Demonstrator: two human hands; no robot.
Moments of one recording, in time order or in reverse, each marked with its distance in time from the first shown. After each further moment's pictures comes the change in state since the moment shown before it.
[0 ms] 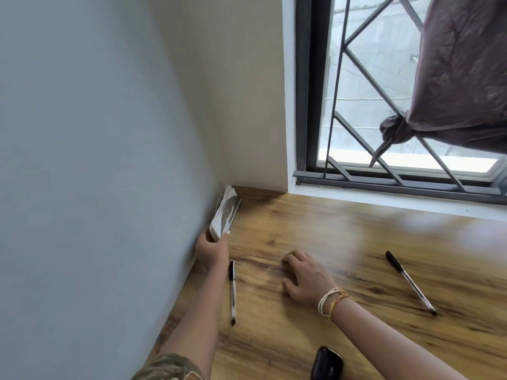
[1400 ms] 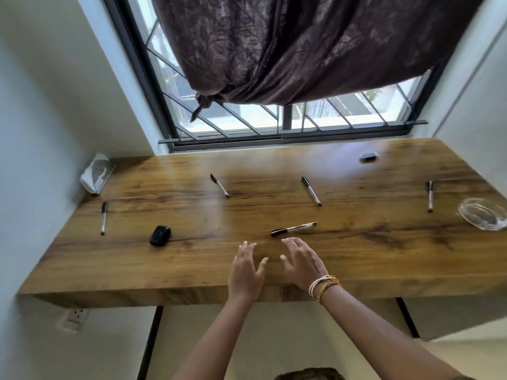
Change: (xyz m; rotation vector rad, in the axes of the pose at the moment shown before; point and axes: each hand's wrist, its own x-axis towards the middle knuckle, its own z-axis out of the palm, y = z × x) left_hand -0.571 -0.047 -0.037 0.522 -0.845 0.616; right_hand -0.476 0.144 -0.084 0.044 0.265 0.388
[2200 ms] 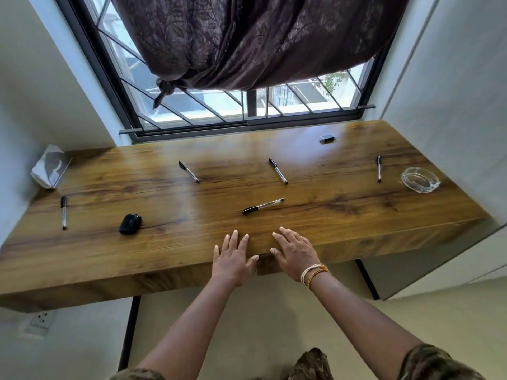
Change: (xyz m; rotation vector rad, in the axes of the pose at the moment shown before) left_hand -0.024 0.000 0.011 0.484 -0.429 0.113; right_hand -0.064 0.037 0.006 -0.249 -0.049 0.110
